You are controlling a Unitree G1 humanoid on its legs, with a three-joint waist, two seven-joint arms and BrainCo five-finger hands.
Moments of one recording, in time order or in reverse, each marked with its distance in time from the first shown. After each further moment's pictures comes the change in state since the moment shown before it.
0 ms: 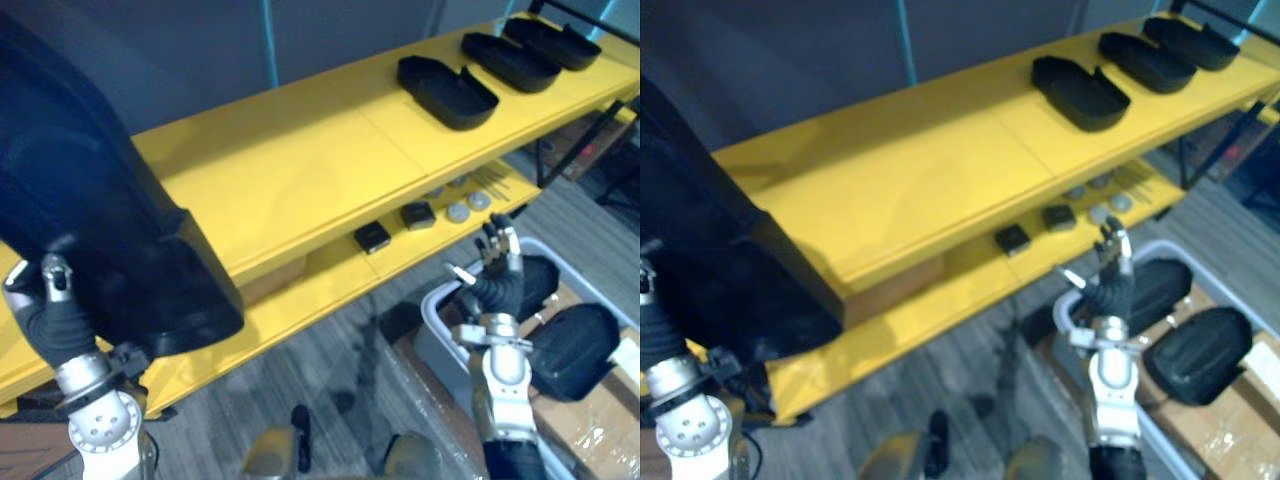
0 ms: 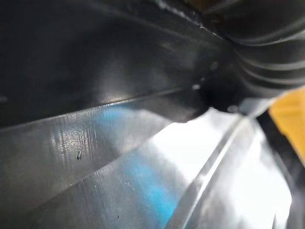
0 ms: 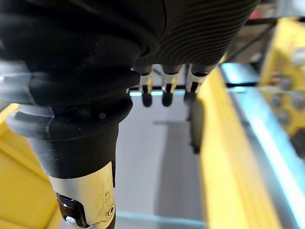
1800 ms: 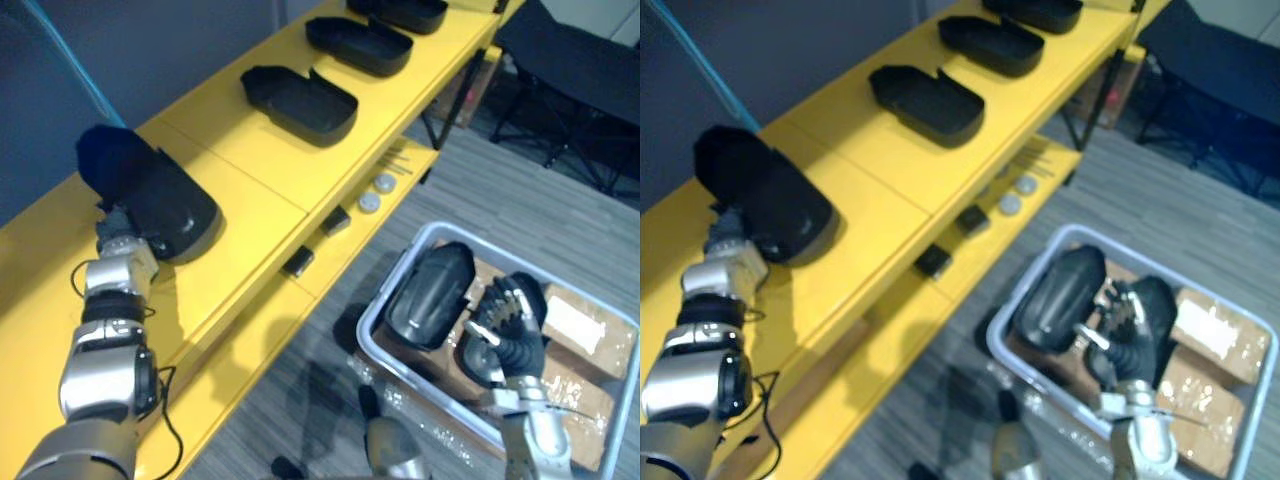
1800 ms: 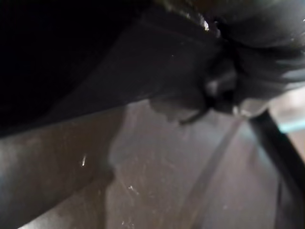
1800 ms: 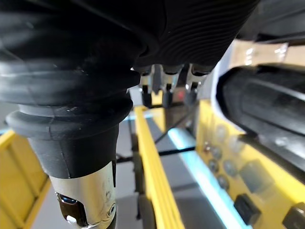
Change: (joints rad) left arm -1.008 0.419 -0.155 1.273 -0.347 0.843 0.159; right arm 0.377 -0.004 0.053 -0.188 0.264 0.149 0.181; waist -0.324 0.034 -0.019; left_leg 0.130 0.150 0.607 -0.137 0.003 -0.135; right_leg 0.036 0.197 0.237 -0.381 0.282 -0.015
